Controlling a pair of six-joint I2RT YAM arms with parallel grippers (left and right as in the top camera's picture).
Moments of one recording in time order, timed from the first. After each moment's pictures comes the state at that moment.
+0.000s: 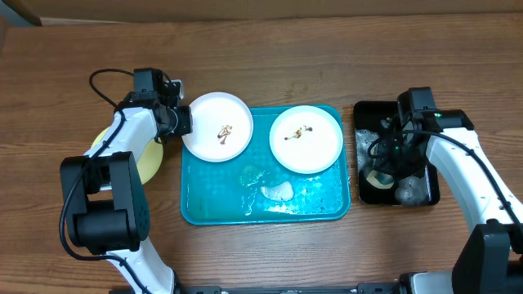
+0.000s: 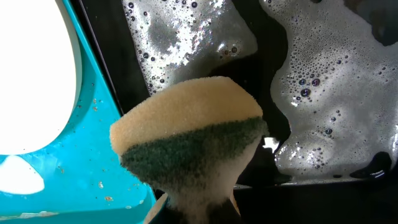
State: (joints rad) left arm 0.07 1.95 1.24 -0.49 0.15 0.00; right arm 0.05 1.58 1.11 -1.05 -0.12 0.28
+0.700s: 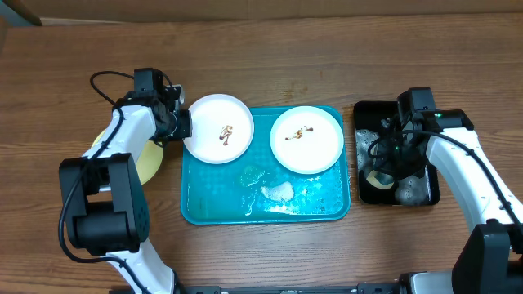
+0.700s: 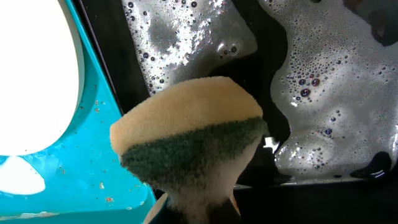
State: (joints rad) left arm 0.07 1.94 1.27 -0.62 0.15 0.00; right arm 0.05 1.58 1.11 -1.05 -0.12 0.28
